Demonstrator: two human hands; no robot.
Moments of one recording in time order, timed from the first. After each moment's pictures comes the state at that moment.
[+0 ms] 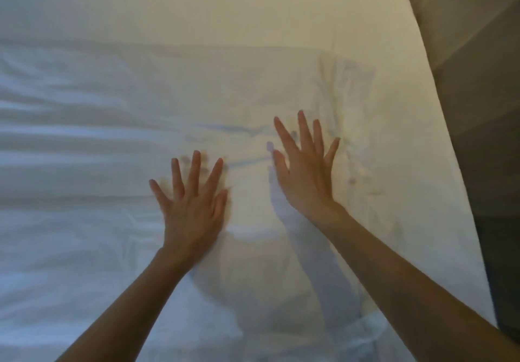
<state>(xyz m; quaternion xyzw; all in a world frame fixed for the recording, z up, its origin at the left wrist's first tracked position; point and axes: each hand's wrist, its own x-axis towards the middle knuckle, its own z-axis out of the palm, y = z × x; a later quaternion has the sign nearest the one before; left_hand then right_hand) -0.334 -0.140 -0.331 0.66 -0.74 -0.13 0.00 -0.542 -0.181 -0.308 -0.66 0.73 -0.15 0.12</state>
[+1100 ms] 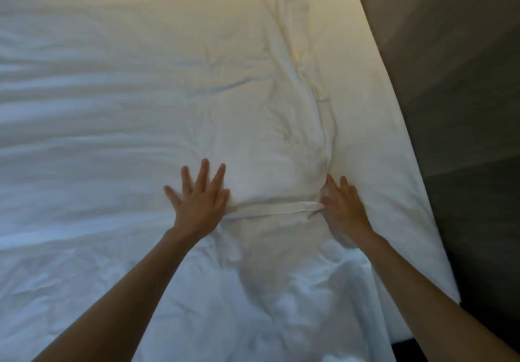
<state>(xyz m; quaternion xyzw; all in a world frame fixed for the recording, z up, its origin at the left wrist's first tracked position) -0.334 0.012 -0.313 0.59 -0.75 -0.25 -0.14 -0.619 0.117 -0.329 -0.46 0.82 -0.05 0.34</state>
